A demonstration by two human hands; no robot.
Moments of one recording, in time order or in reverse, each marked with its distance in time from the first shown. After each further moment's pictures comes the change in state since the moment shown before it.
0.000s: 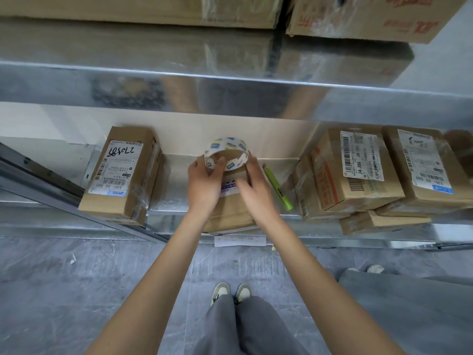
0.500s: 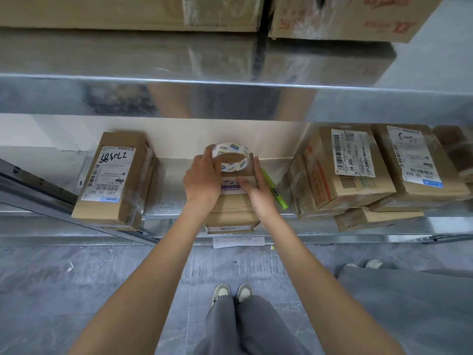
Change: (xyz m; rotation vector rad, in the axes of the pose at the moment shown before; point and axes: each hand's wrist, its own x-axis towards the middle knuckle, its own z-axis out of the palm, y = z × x) left_hand 0.012 0.015 0.010 0.749 -0.024 0.140; right_hand 0.009 0.034 -0.014 0.260 -0.032 0.236
